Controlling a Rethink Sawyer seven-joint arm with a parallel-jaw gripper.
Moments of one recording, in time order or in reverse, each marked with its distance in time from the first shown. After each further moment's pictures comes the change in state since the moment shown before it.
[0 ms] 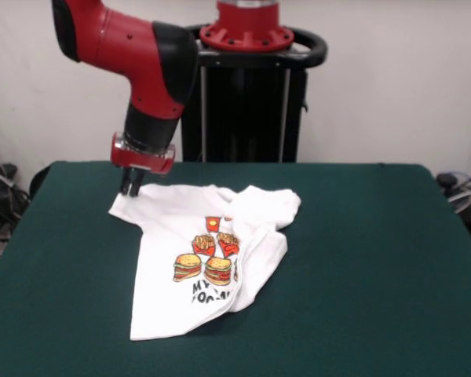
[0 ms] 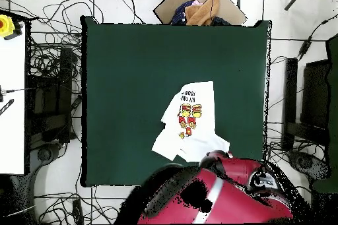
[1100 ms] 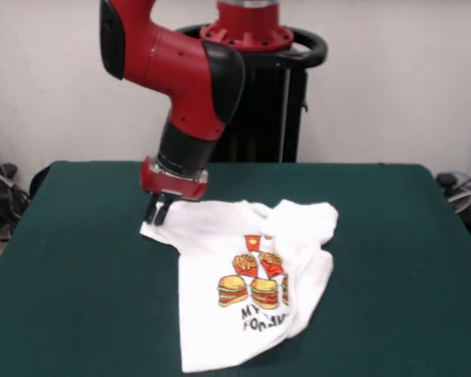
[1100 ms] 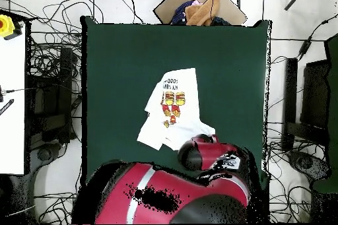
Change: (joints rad) arm 0.208 0.076 -0.074 -0.073 0.127 -0.082 0.000
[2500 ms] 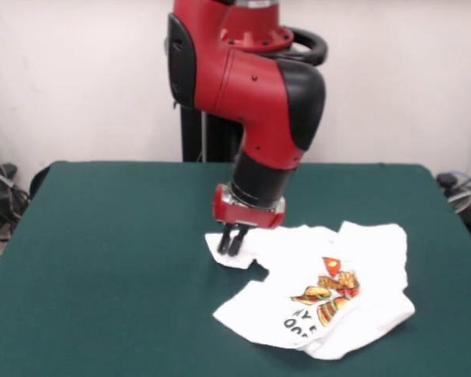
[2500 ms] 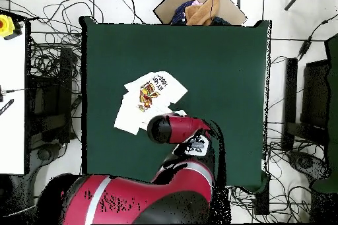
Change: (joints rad) arm 0.160 -0.036 0.102 -0.091 0.274 0.243 0.000
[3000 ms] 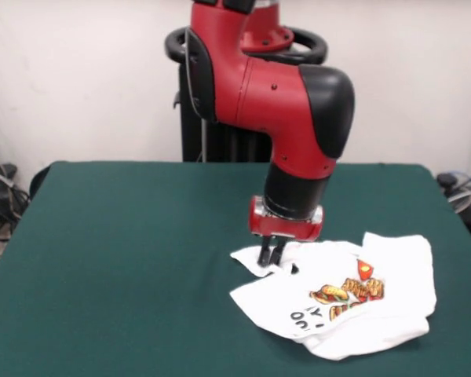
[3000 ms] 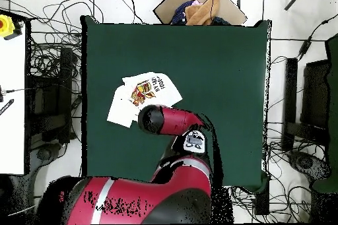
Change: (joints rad) arm -0.014 -0.028 0.102 -0.007 0.137 0.067 0.000
